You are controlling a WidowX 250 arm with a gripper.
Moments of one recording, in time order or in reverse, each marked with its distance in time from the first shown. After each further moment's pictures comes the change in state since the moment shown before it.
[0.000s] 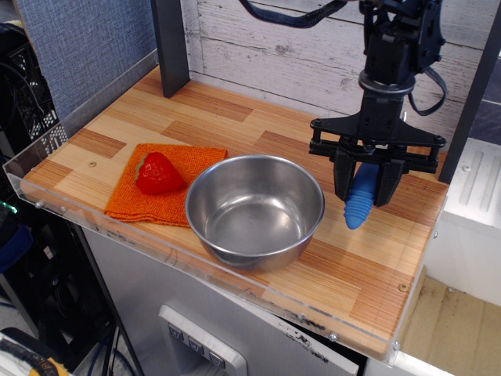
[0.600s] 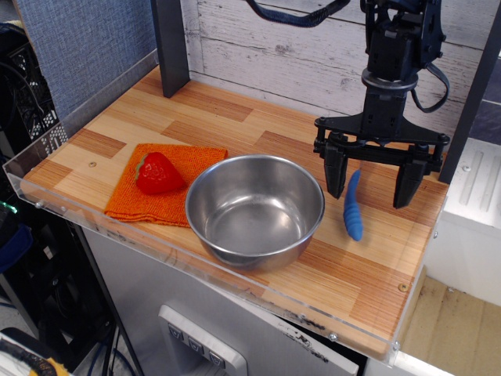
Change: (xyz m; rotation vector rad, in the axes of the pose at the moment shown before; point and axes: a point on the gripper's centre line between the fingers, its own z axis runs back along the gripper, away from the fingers) arm -0.002 -0.005 -0.001 -0.008 0.054 -0.051
